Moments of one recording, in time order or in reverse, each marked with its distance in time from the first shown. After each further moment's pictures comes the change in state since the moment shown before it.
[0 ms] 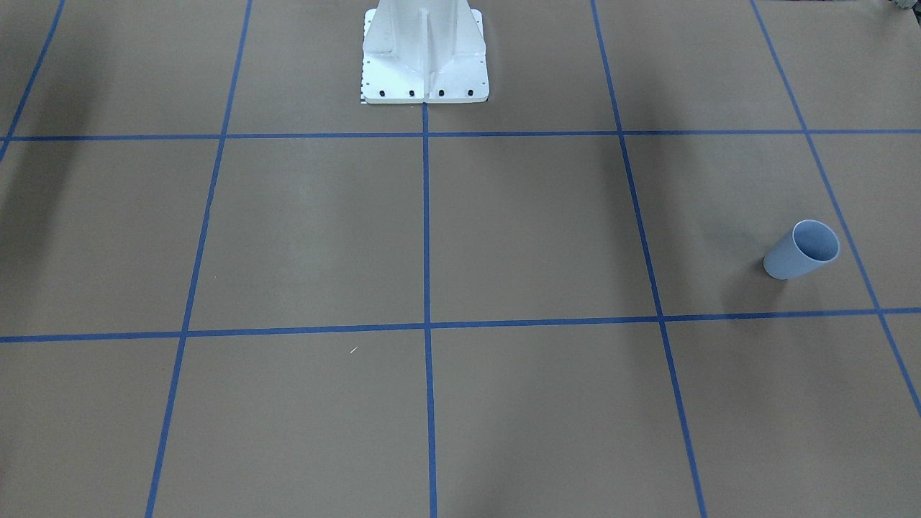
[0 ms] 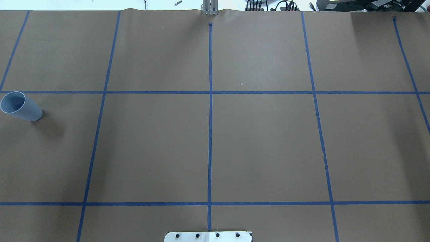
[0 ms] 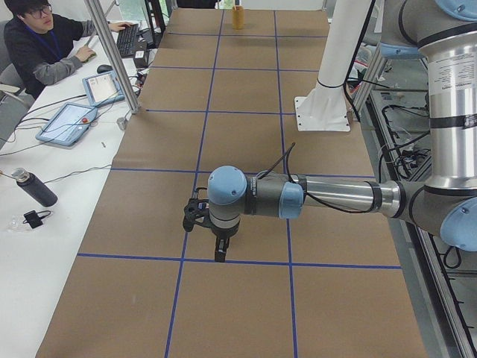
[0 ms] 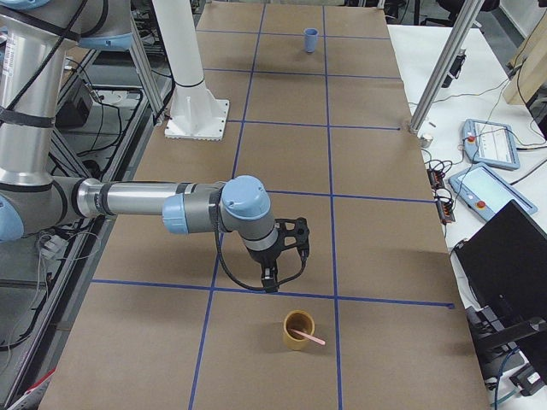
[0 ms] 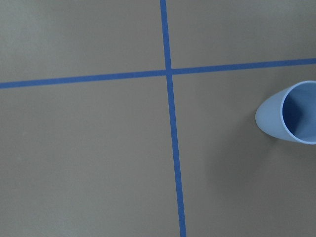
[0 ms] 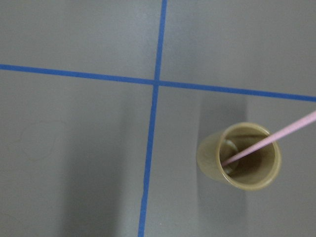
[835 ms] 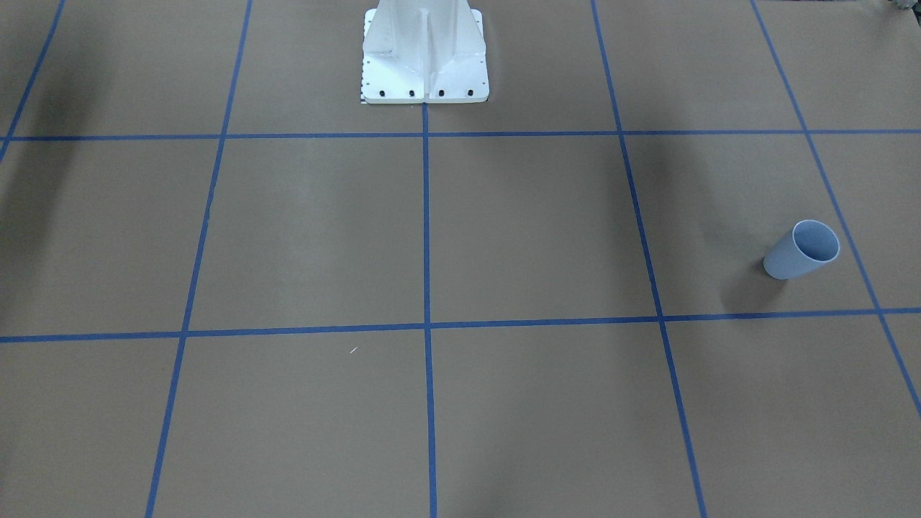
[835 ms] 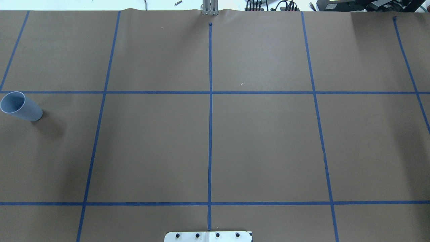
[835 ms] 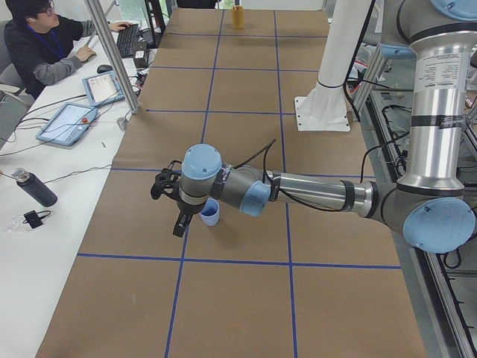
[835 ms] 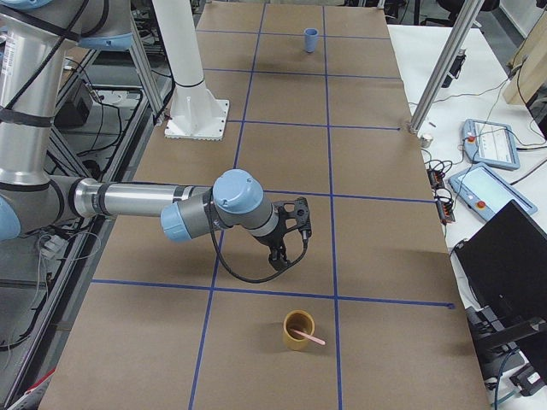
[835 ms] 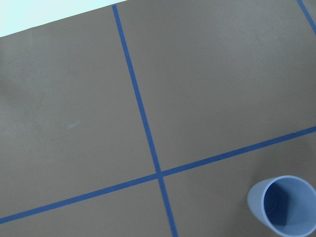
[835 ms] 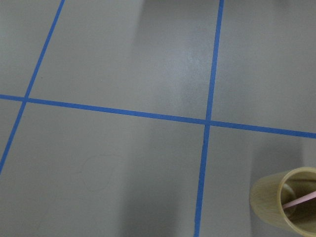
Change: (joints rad) left arm 0.098 -0.094 0.103 -0.296 -0.002 -0.192; right arm -0.045 -0.022 0.002 0.242 0.112 0.230
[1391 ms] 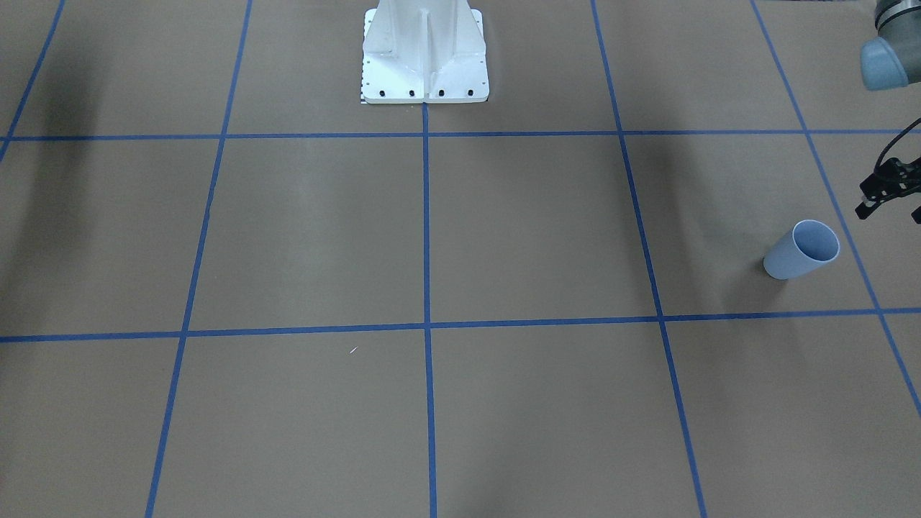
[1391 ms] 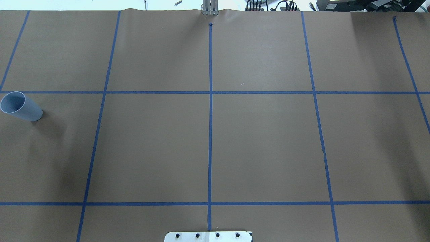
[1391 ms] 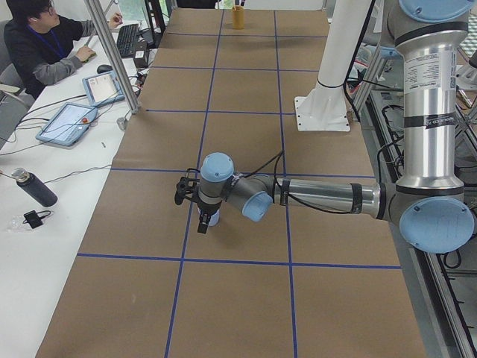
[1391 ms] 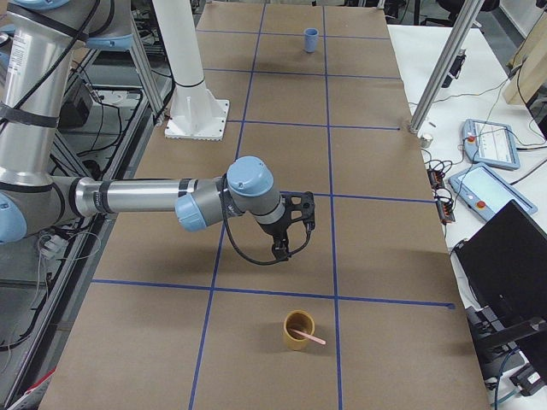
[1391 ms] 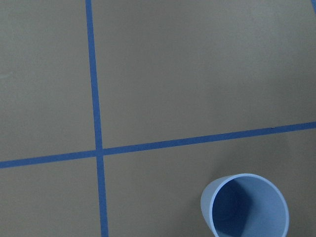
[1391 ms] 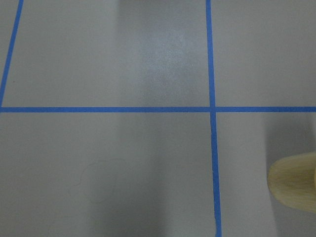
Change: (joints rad) left arm 0.235 0.070 0.026 -0.175 0.104 -0.337; right arm -0.187 0.002 0.050 0.009 -0.167 0.243
